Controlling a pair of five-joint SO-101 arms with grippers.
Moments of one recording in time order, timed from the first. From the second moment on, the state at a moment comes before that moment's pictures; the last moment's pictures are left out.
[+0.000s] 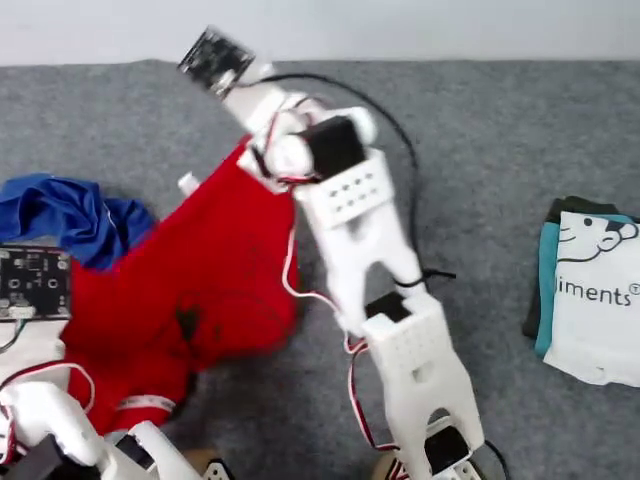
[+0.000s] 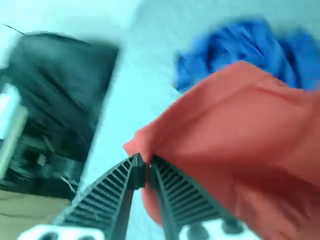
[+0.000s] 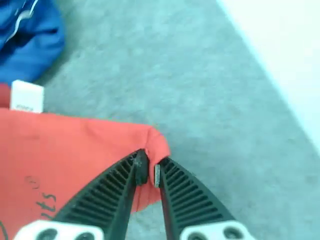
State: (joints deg) left arm -51.6 -73.0 28.6 85.9 -36.2; right arm -32.3 39.9 -86.4 100.7 25.9
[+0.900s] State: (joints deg) left arm -32.3 -50.8 -6.9 65.3 -31.7; right arm -26.6 0.1 -87.0 100.4 38.8
